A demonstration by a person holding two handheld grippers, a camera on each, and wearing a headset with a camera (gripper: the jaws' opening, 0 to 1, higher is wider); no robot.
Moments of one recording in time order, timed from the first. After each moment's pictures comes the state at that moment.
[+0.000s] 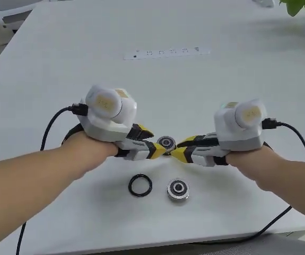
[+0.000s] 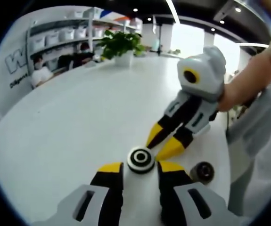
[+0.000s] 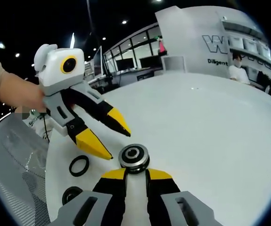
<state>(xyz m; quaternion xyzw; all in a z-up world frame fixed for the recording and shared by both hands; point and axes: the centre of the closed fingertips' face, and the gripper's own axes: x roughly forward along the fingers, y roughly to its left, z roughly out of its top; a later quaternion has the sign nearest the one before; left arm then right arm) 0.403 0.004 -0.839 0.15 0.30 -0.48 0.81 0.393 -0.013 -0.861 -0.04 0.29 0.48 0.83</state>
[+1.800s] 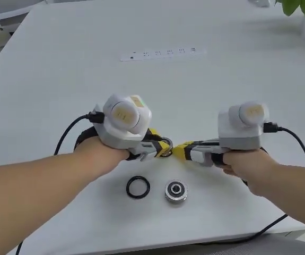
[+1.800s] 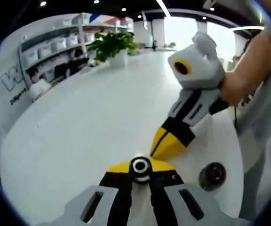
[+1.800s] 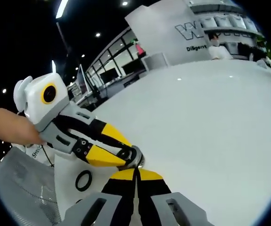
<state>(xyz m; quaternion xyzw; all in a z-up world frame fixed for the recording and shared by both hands) 0.416 -0.015 -0.856 0.21 0.28 -0.47 0.81 0.402 -0.022 -0.860 0.10 0.32 0.43 0.84</state>
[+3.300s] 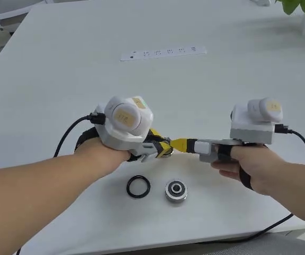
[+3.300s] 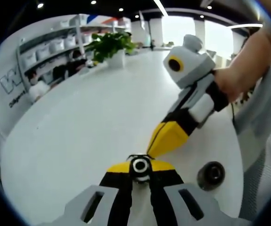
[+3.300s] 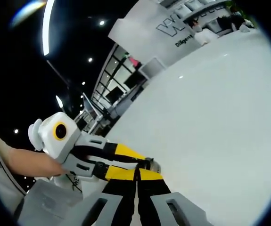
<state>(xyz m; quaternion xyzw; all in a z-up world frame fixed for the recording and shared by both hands) 0.410 -0.016 -0.848 0.22 0.27 -0.48 0.81 0.391 -0.011 -0.832 0.26 0.32 0.45 0.79</state>
